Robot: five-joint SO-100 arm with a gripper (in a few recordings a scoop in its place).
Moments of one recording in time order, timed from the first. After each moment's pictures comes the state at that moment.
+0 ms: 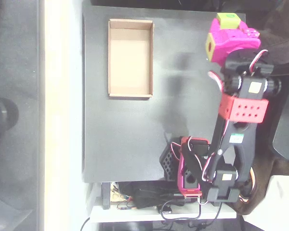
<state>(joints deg) 1.0 117.4 95.1 62.2 85.5</state>
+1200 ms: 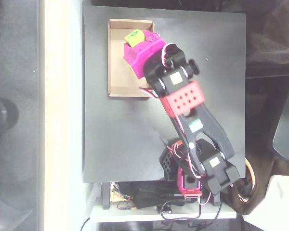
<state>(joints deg) -31.6 103.2 95.6 61.9 85.6</state>
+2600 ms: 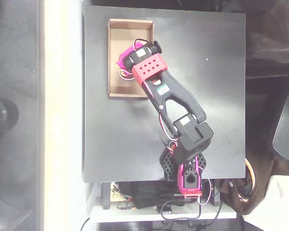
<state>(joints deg) -33.6 72.4 89.5 61.6 85.3</state>
